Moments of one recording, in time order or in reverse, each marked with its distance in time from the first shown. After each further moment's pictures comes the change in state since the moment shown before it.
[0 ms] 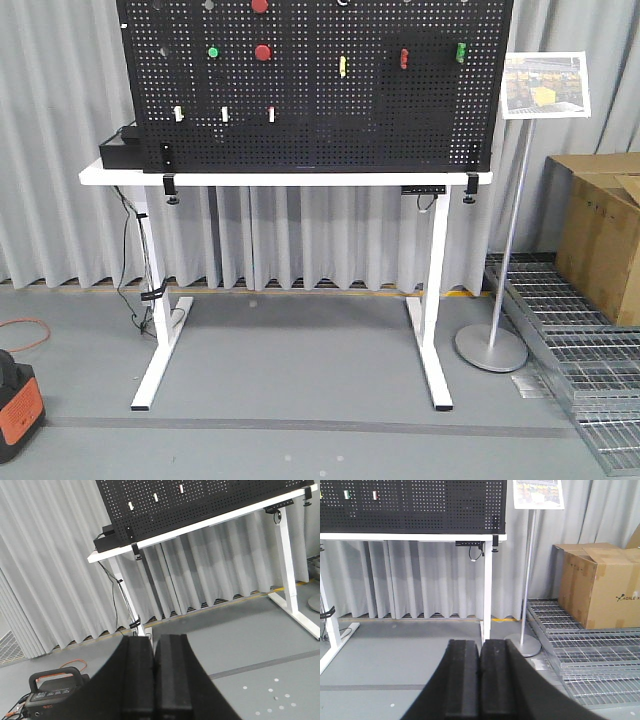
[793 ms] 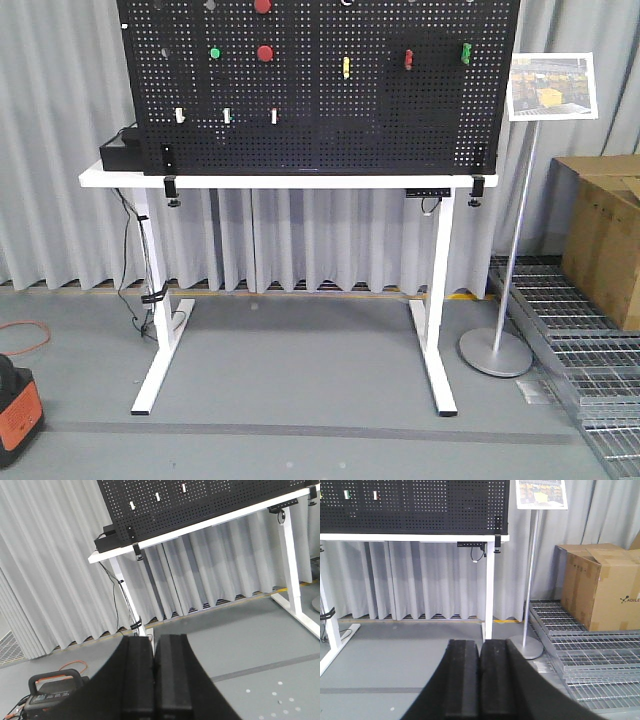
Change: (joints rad) left arm 0.000 0.000 0.000 0.000 0.000 0.000; right arm 0.000 0.000 0.000 0.000 0.000 0.000
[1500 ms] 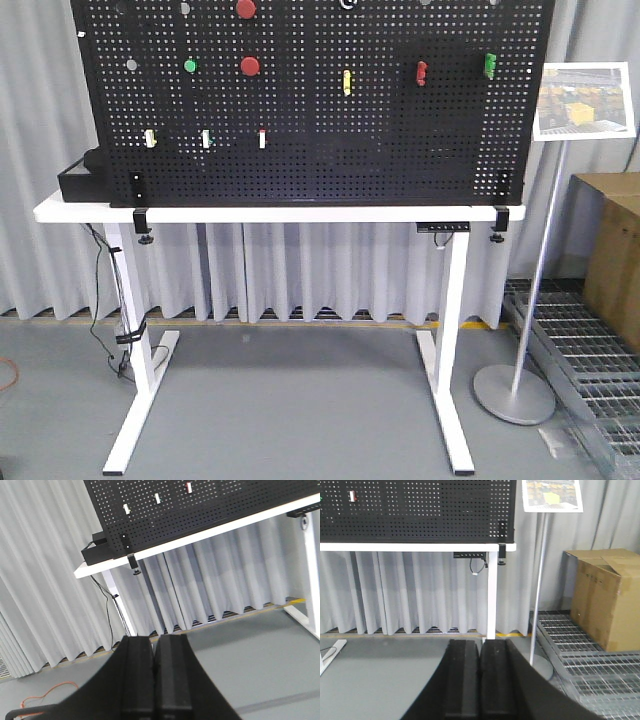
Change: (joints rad) left arm 0.000 0.000 0.000 0.000 0.000 0.000; right arm 0.000 0.000 0.000 0.000 0.000 0.000
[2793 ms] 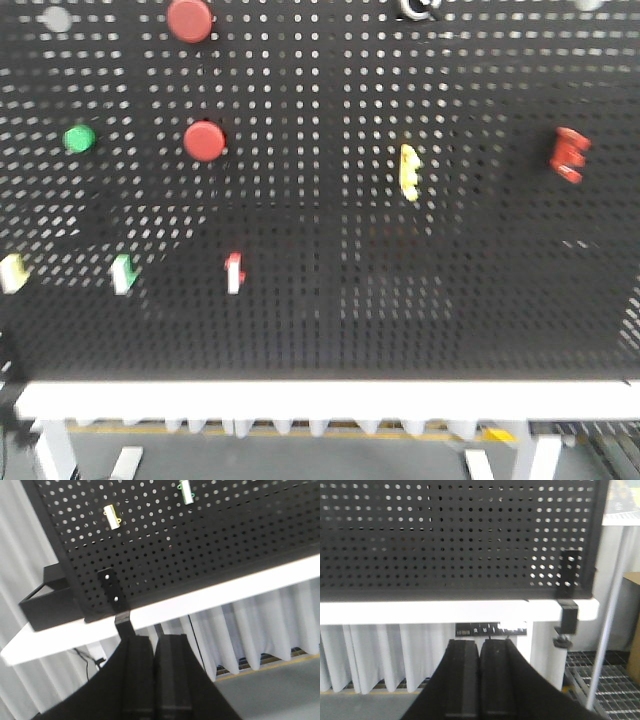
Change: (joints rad) left arm 0.000 0.000 0.000 0.000 0.000 0.000; right arm 0.000 0.000 0.000 0.000 0.000 0.000
